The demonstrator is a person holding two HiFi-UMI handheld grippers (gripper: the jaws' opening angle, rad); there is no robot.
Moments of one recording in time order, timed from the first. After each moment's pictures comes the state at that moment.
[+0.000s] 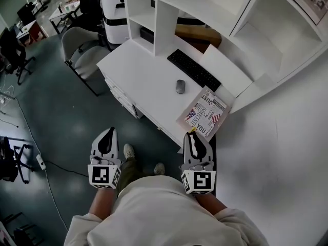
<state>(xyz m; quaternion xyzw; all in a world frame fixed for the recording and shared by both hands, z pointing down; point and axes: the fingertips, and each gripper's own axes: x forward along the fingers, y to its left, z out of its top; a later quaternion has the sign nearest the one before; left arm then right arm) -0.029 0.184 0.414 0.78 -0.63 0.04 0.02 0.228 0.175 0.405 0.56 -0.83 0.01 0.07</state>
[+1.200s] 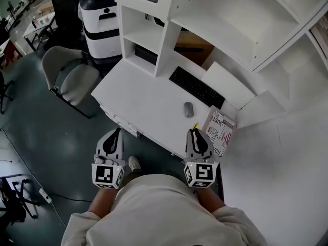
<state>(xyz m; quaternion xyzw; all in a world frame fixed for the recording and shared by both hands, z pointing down) -0.149 -0.044 0.433 0.85 -0.53 0.02 0.05 0.107 -0.026 0.428 0.64 -0.76 0.03 0.13</state>
